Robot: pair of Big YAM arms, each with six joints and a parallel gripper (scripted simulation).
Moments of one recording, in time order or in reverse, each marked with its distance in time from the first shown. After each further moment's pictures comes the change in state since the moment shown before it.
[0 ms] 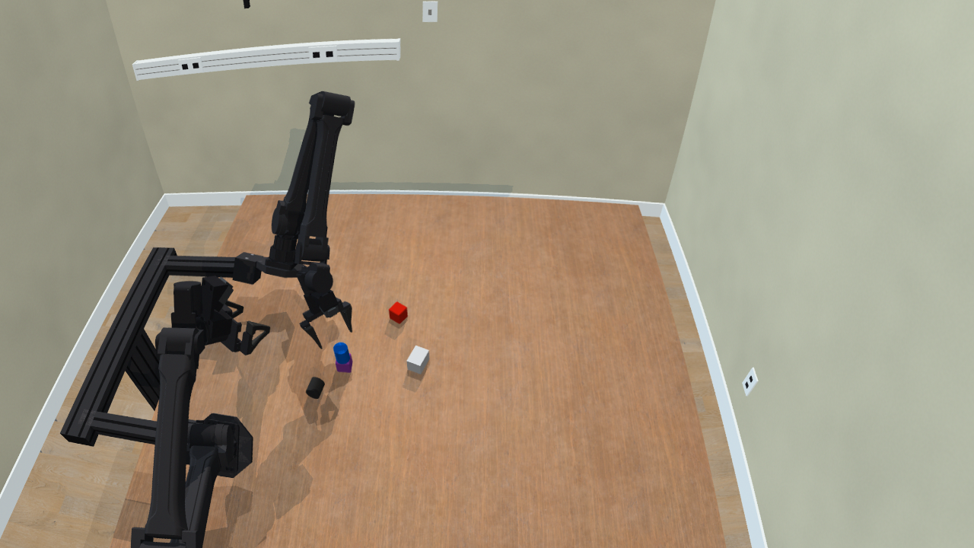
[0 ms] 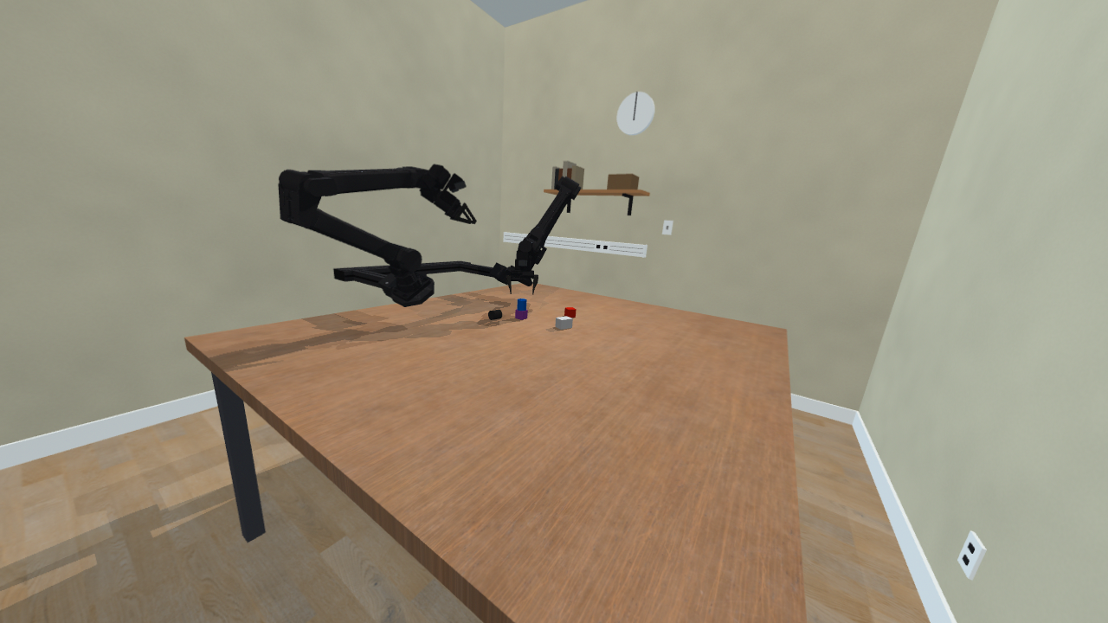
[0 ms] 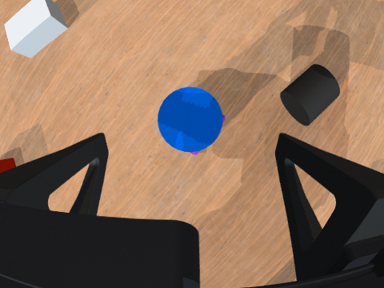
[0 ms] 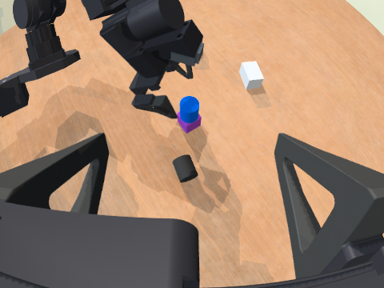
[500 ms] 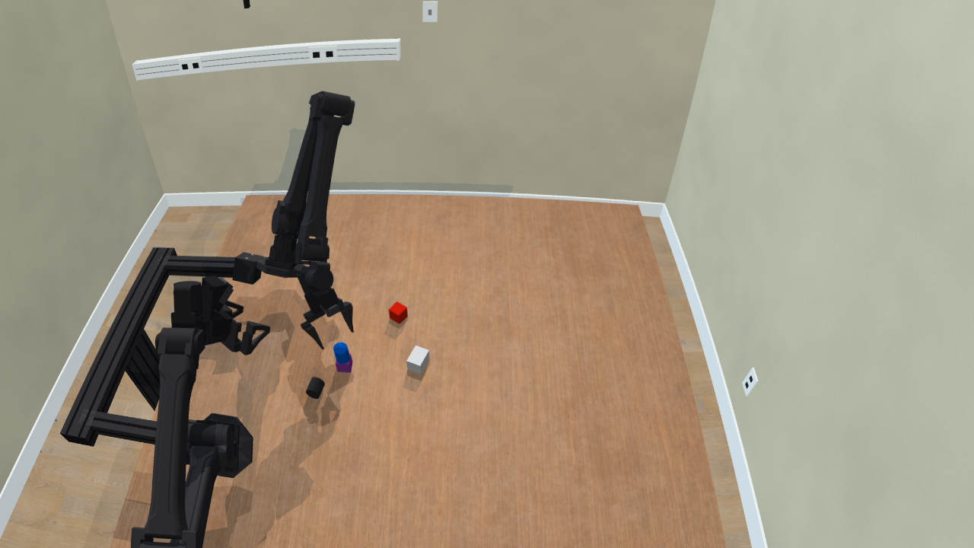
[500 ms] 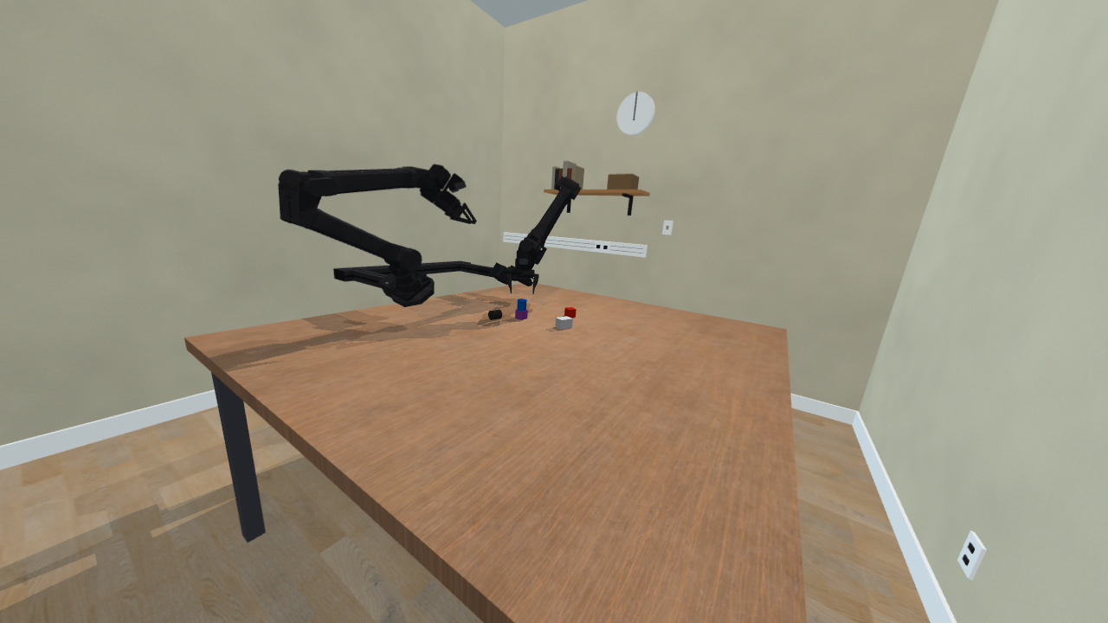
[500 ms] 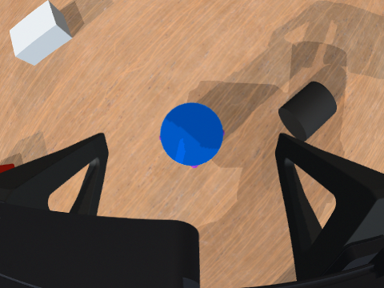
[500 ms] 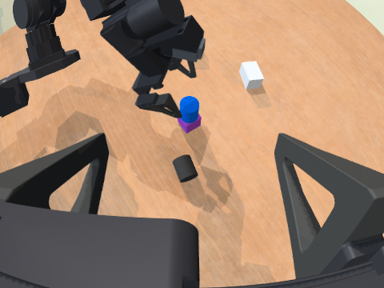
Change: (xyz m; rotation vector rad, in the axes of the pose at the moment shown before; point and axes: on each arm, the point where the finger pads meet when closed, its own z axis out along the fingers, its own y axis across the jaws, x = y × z) left arm -0.009 0.001 0.000 -0.003 -0.046 -0.030; right arm 0.000 0.000 0.000 0.000 0.000 0.000
